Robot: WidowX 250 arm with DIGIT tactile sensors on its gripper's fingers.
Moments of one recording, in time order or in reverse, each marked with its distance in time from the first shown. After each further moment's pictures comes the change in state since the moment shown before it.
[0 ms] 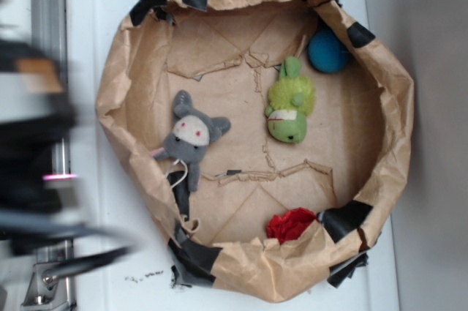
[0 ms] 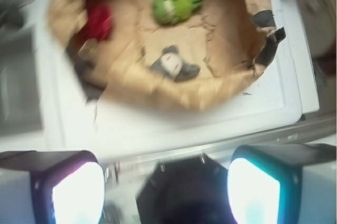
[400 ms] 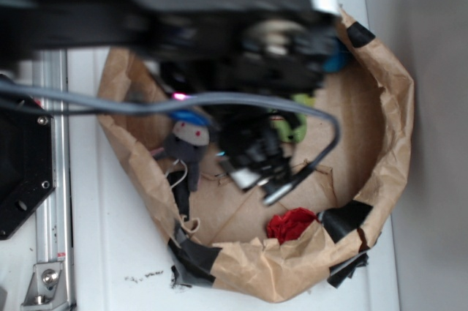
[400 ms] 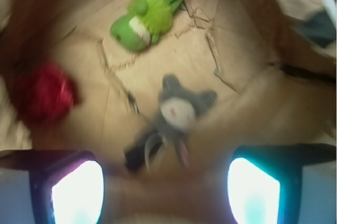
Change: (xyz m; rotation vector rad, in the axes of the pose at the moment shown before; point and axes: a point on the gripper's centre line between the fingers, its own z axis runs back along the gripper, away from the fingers) arm 0.078 0.000 -0.081 -0.027 0.173 0.346
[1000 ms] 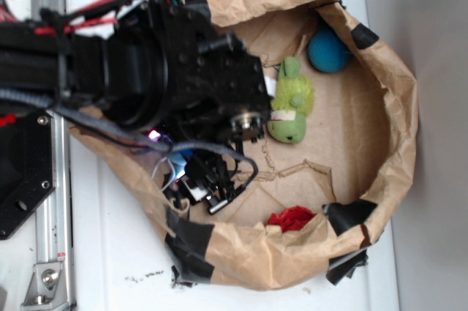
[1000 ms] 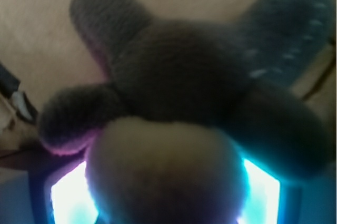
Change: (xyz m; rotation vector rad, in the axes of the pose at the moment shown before) arm -0.033 0.012 -0.118 0.082 0.174 -0.082
